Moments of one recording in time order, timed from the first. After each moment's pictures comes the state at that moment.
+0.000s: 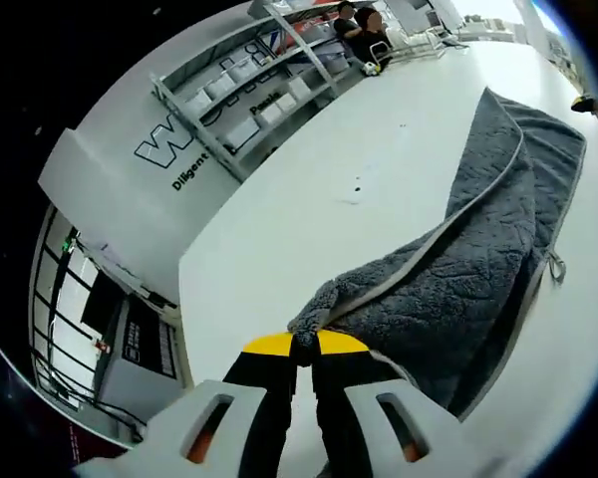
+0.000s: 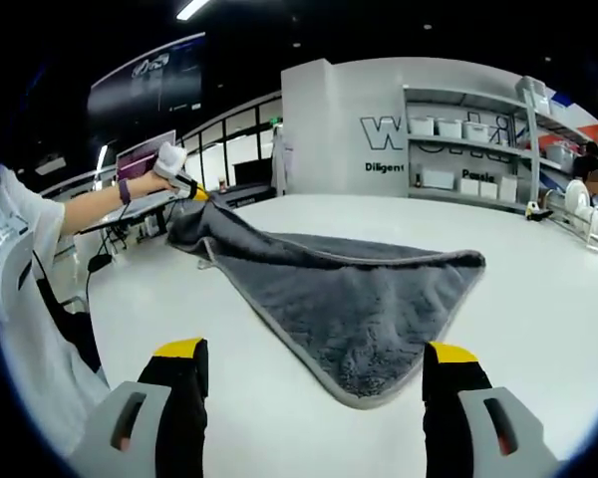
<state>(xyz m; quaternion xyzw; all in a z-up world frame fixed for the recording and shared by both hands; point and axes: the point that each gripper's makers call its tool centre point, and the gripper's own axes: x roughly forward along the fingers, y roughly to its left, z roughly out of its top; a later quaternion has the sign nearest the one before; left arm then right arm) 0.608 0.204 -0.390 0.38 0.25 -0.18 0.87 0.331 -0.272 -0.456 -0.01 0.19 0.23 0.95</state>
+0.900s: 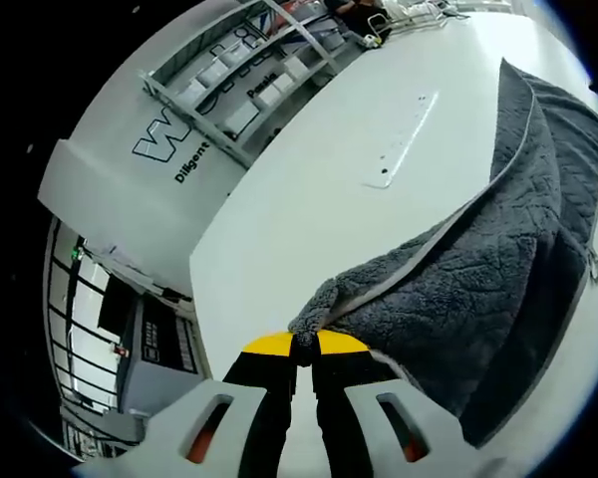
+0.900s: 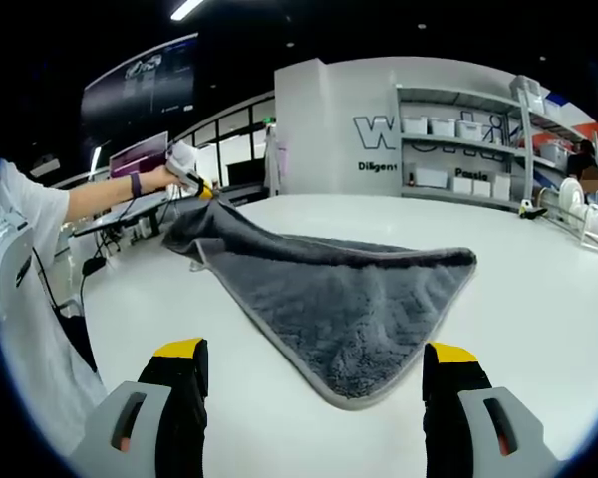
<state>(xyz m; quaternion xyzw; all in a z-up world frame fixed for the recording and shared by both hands) 0.659 0.209 -0.388 0.43 0.28 -0.15 0.85 0.335 -0.280 -0.452 -0.01 0.19 0.22 0.96</state>
